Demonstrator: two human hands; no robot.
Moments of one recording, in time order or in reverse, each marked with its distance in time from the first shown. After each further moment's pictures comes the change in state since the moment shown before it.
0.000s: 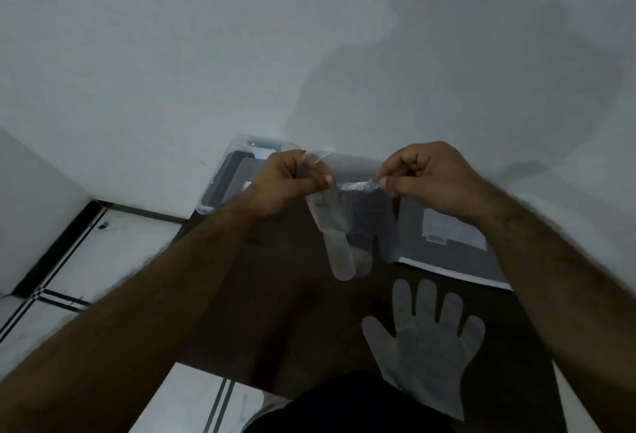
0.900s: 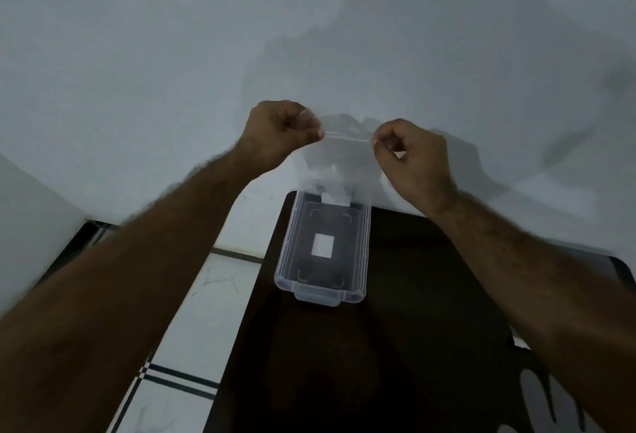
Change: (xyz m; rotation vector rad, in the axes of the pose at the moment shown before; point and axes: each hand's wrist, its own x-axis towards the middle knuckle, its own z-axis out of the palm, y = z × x) left_hand 0.154 -0.048 -0.321 0.319 0.216 0.128; right_hand 0.289 -0.066 0.199 -0.244 0.476 -0.262
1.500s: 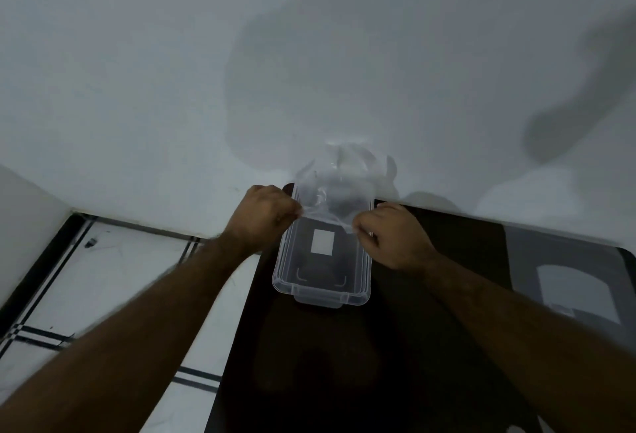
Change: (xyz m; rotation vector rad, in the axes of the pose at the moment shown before) left_hand -0.090 -0.121 0.035 0.661 -0.211 0.294; right_hand -0.095 0.077 0.062 -0.339 -0.540 -0.191
